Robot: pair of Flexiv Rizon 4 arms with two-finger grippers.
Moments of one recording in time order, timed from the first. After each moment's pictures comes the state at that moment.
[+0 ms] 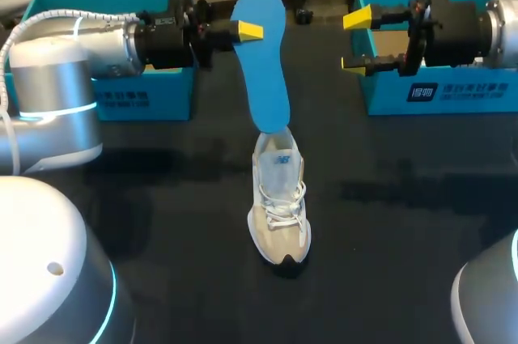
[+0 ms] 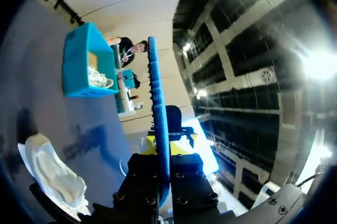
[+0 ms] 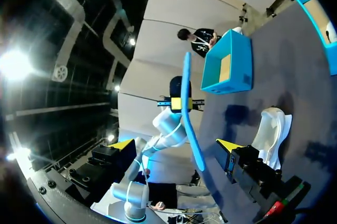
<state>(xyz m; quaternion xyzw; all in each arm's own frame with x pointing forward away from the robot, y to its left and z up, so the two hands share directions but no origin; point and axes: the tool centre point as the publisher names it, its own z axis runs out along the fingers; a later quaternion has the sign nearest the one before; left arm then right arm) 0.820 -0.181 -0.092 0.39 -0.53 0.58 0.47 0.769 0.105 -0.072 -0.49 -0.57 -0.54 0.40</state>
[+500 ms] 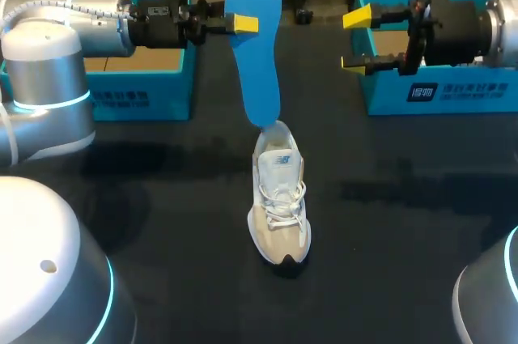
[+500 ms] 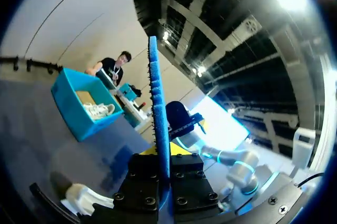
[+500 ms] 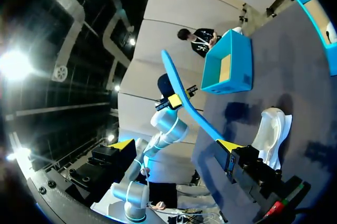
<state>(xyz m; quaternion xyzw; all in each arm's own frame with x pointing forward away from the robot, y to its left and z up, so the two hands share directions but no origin) 0.835 -0.173 -0.094 0.27 -0.65 0.64 0.31 0.770 0.105 -0.071 -0.48 -0.57 -0.53 0.40</state>
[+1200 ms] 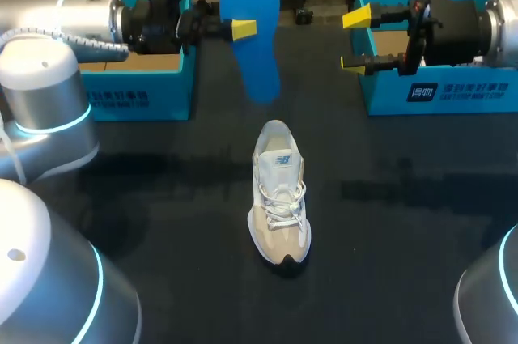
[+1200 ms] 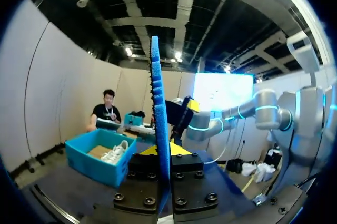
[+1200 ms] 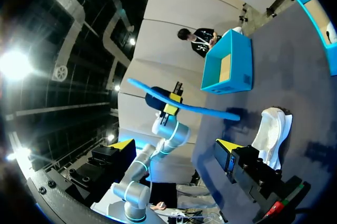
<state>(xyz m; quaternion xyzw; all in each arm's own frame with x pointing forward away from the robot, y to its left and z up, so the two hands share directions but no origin) 0.823 -0.171 -0.084 0.05 -0.69 0.72 0.06 0.770 0.105 -0.071 -0.48 -0.57 -0.53 0.40</state>
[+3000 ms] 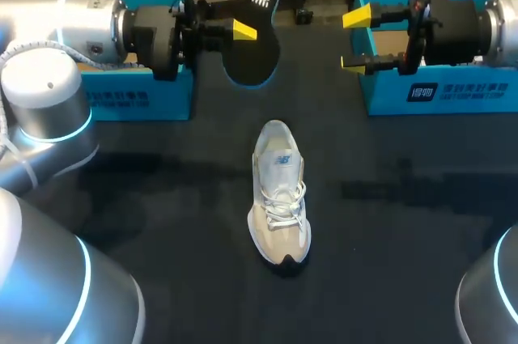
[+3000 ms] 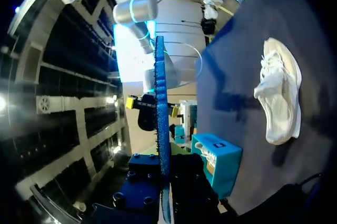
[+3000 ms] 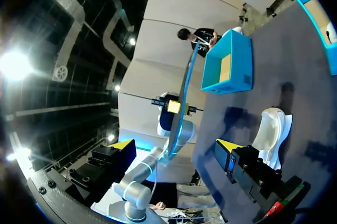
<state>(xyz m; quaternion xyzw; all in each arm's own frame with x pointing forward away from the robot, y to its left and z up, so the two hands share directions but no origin) 0.830 -0.171 -0.092 -0.52 -0.50 0.50 -0.48 0.770 0.105 -0.071 -0.48 -0.57 -0.53 0.40</state>
